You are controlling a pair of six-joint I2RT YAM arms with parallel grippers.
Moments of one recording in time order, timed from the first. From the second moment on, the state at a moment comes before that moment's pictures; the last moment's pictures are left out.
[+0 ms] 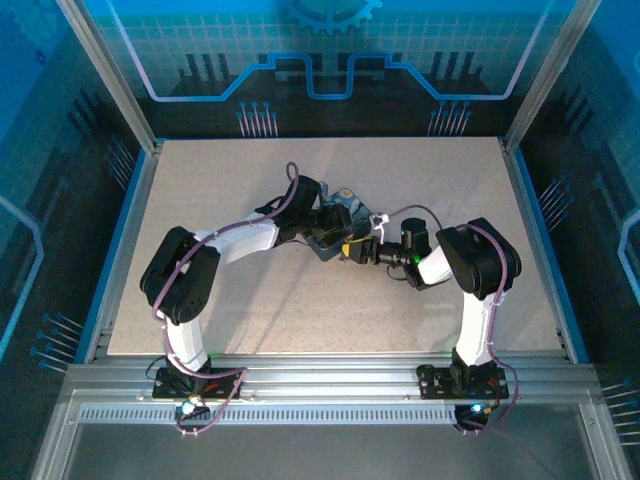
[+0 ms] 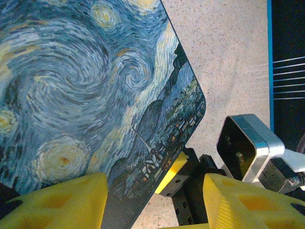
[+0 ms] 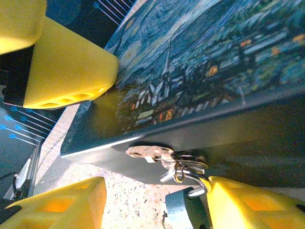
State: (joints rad) left arm -0.55 1.85 1.22 -0.10 0.30 -0.86; right arm 0.31 1.99 0.62 0.96 -0.81 0.50
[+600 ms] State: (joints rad) left arm -0.55 1.85 1.22 -0.10 0.29 -0.87; right arm 0.31 1.99 0.62 0.96 -0.81 0.49
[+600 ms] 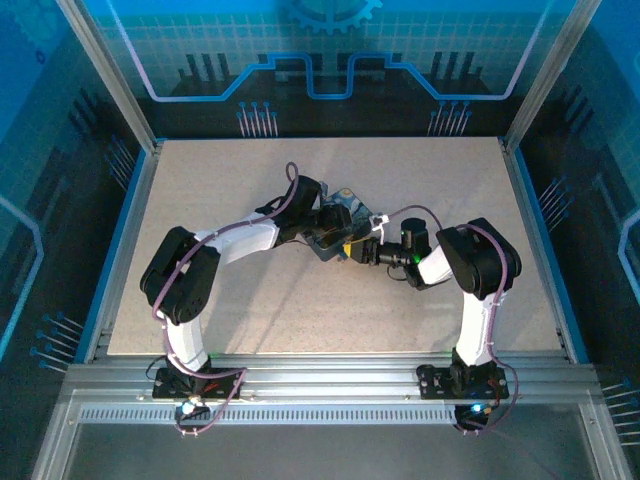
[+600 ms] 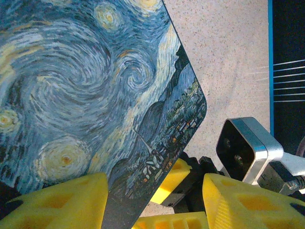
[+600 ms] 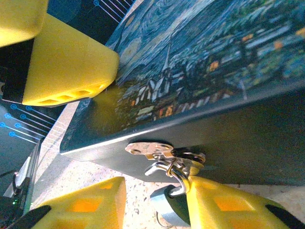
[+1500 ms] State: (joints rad) left arm -0.55 1.84 1.20 -0.07 0.29 -0.87; right arm 0.29 1.99 0.60 0.93 -0.79 0.52
